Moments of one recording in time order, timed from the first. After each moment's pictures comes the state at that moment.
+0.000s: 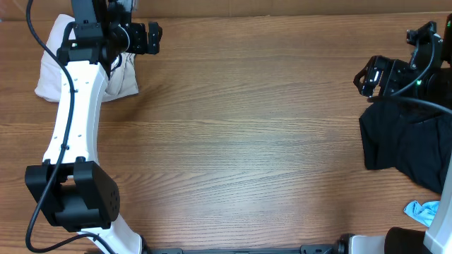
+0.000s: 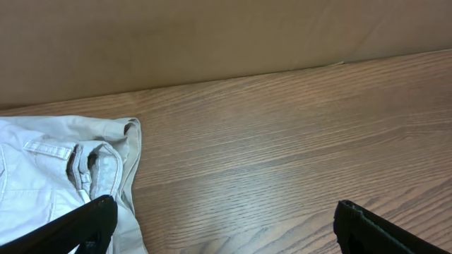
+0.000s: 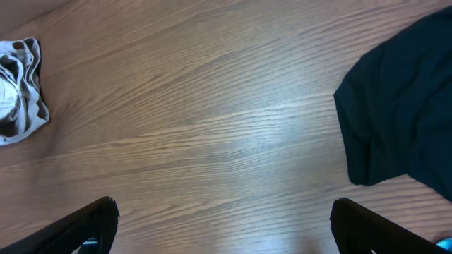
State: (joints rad) left arm 0.05 1.87 1.76 -0.60 0.29 0.09; right arm -0.15 1.55 2.08 -1.63 -0.25 0.14
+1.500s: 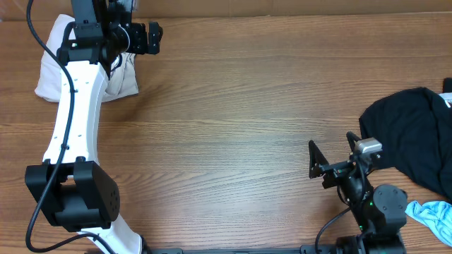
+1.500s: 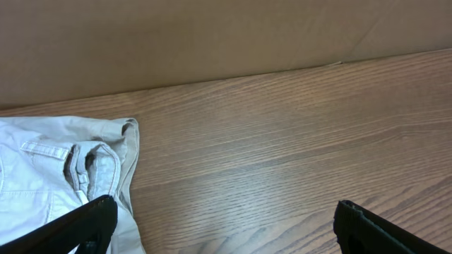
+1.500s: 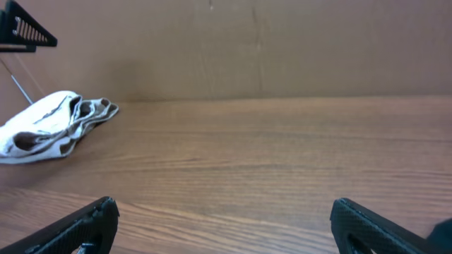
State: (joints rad) left arm 0.05 1.87 1.76 -0.60 0.30 0.09; right arm 0.08 0.27 0.26 -0.15 -0.20 0.12
